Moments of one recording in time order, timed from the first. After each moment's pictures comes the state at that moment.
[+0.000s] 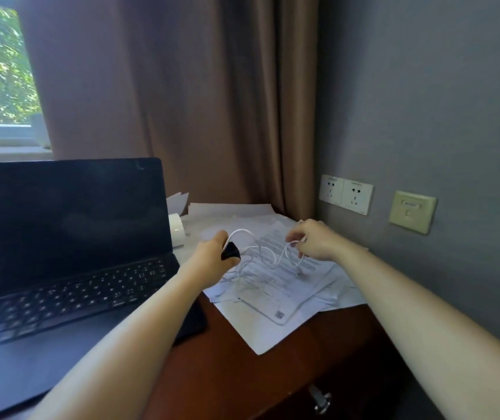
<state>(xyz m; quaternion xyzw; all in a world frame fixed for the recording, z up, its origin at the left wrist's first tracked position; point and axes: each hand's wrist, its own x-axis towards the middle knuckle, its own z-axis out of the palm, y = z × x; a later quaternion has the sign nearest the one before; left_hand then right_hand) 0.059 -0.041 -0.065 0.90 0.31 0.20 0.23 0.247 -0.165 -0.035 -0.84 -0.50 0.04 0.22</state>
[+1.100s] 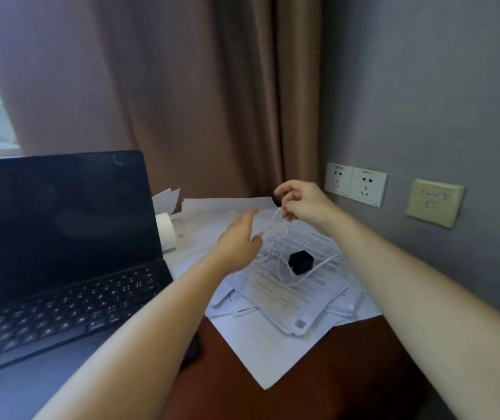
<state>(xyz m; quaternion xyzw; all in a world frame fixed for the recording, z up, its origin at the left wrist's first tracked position) 0.136 -0.016 -0.064 0.92 0.23 0.21 0.25 0.269 -0.107 -0.014 -0.73 -0.45 0.10 0.51</state>
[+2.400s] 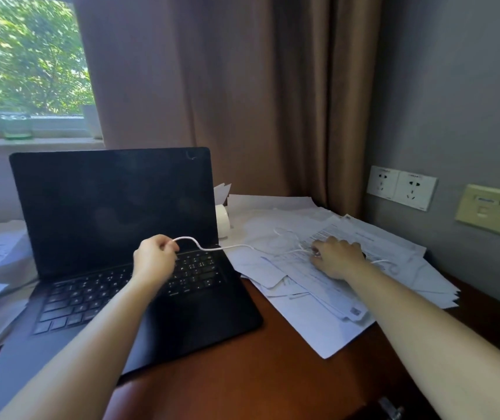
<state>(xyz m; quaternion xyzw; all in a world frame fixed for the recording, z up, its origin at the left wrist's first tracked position) -0.054 0.059 -0.095 0.67 0.50 0.42 0.34 0.231 -0.098 -0.098 -0.89 -0.46 -0.05 -0.04</state>
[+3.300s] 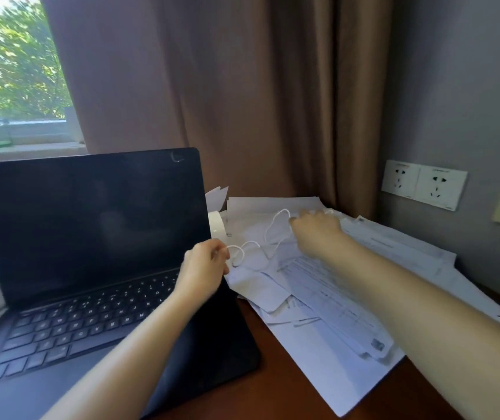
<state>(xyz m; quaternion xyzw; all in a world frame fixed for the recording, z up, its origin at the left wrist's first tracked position) 0.028 0.049 -0.102 0.79 0.40 0.35 0.30 0.220 -0.031 -0.054 -0.85 -0.49 -0.14 -0.10</state>
